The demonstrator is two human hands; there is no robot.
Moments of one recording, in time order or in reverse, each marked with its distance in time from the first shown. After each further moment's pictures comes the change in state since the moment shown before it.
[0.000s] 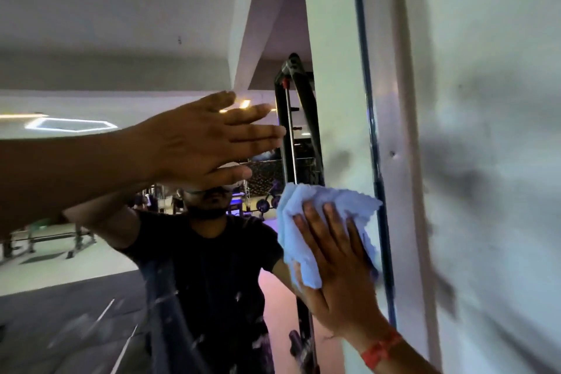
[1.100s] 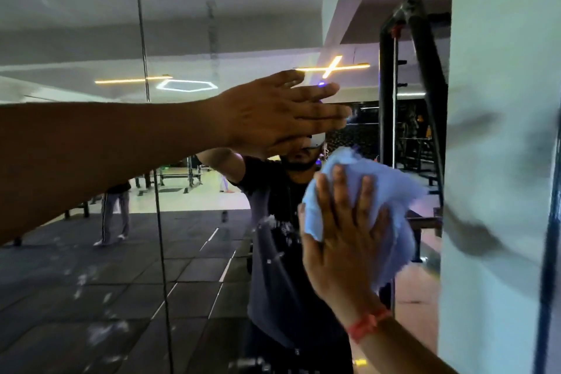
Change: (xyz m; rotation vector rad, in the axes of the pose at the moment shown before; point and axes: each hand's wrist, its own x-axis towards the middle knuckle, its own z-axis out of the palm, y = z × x) left_hand -0.146 -0.001 -0.015 -0.020 -0.188 0.019; right_hand 0.017 -0.220 0.023 0.119 -0.053 0.260
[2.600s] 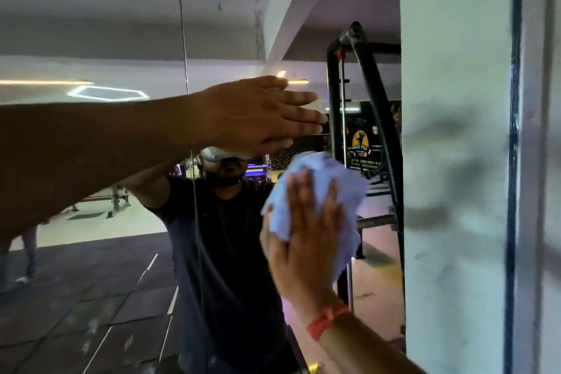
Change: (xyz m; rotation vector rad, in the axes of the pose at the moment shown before) left_hand -0.081 -0.048 0.039 -0.013 0.274 0.130; right_hand 0.002 -0.133 0.042 0.034 0.047 0.061
